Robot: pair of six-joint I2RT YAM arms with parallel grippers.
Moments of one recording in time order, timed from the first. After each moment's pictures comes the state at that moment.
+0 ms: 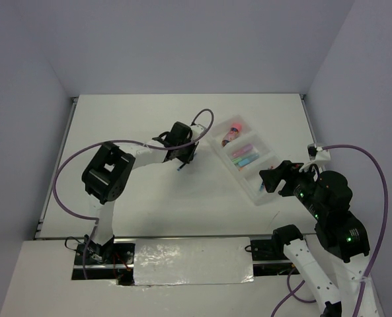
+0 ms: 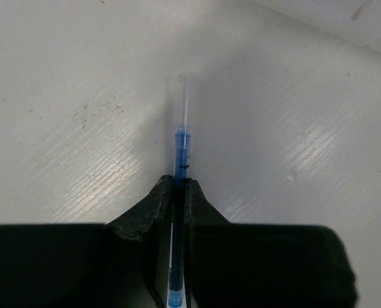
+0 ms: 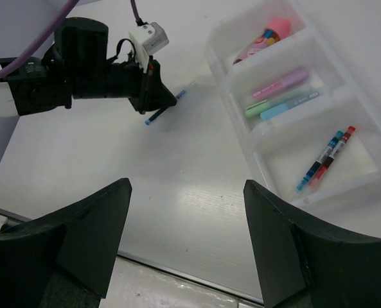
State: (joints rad) left arm -0.58 2.01 1.29 -0.10 0.13 0.02; right arm 0.26 0.43 0.99 -0.86 -0.09 0.39
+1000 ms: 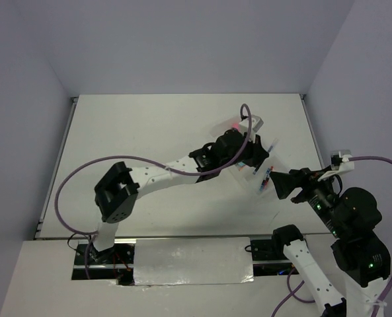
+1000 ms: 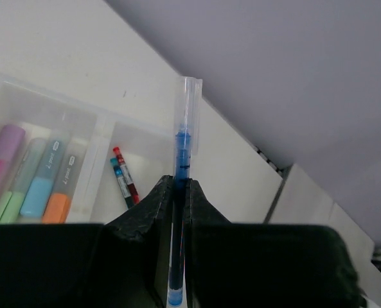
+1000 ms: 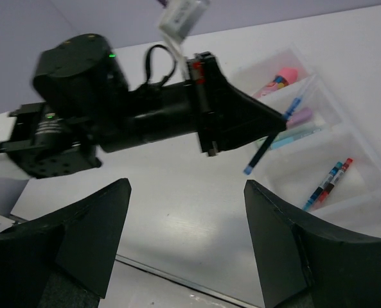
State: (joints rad) left arm -1.05 1.89 1.54 0.18 -0.01 -0.51; right arm 0.26 0.39 1.17 -0.91 -0.10 0.39
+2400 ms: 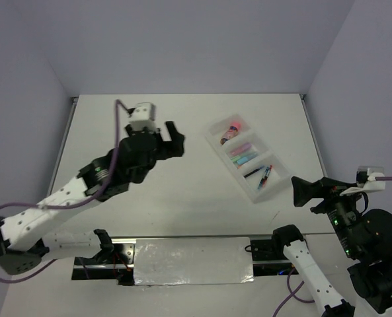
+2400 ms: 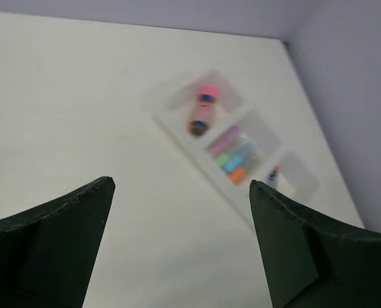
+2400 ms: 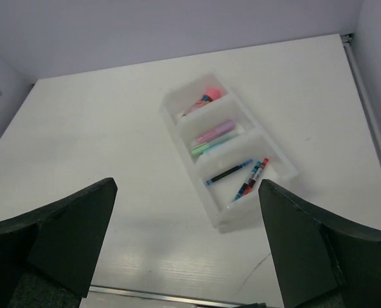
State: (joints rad) left arm -0.97 1.21 1.32 -0.38 -0.57 -0.54; right arm 0.26 0.36 1.34 -1.07 0.13 0.27
